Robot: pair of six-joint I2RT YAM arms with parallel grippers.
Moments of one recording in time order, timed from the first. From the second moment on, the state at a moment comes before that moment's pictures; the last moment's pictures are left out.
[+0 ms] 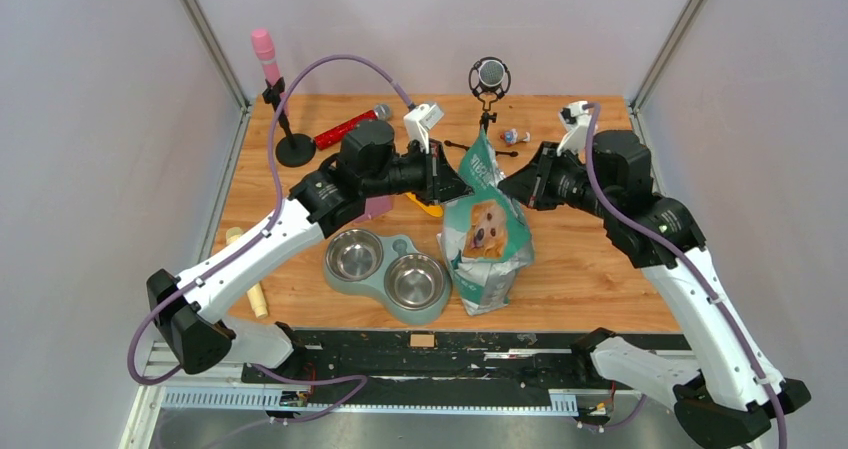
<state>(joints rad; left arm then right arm) -0.80 1.35 1.36 -0.24 0.42 -0.57 0.49 1.02 1.37 -0.75 -0.28 0.54</state>
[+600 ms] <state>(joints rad) -0.80 1.34 1.40 -0.31 0.42 -0.57 0.48 1.01 1.36 -0.69 -0.40 0.51</state>
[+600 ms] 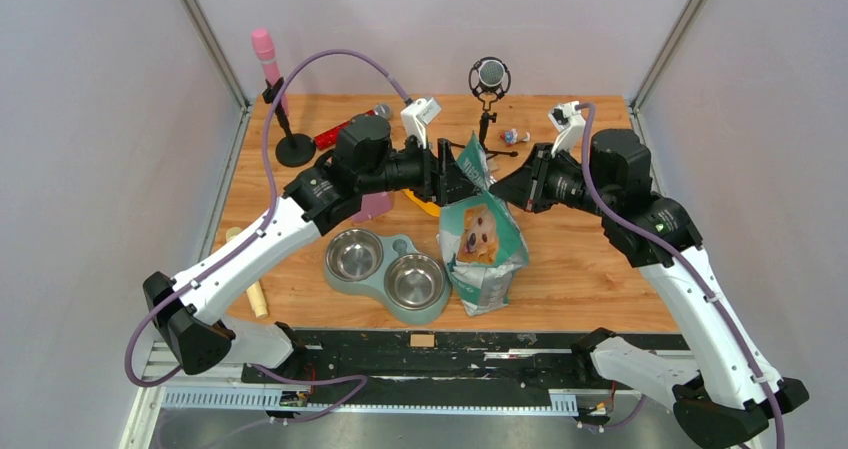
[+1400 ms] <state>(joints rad) -0.80 1.39 1.44 -0.32 0.40 -0.62 0.50 0.98 1.27 -0.60 -0.39 0.56</state>
